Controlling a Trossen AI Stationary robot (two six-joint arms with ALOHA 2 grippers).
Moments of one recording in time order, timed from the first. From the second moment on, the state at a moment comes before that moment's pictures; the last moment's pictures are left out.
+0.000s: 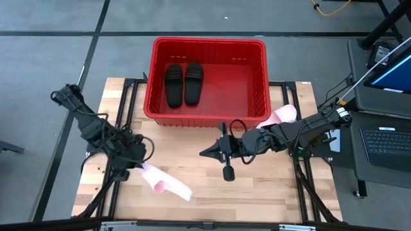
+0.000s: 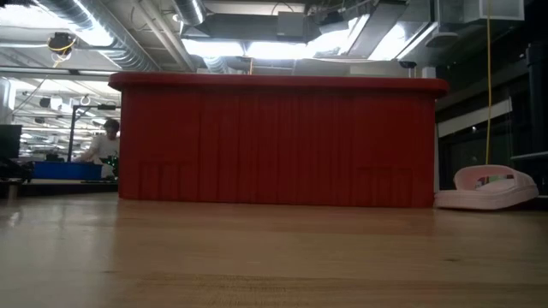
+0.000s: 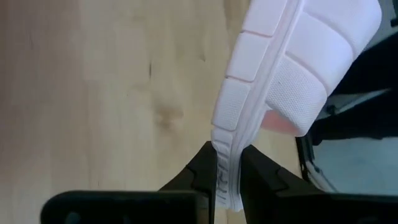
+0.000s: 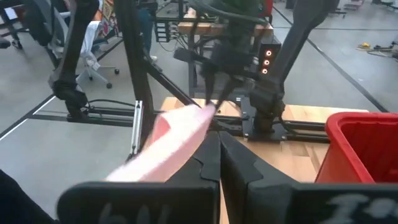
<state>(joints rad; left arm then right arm) -0.73 1.00 1.08 -1.08 -0.13 -0.65 0.38 1.57 1.50 -0.16 0.24 0.08</state>
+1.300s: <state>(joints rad) -0.11 1.33 1.57 -1.31 0.26 -0.27 0.42 1.91 2.26 -0.94 0.39 -0.40</state>
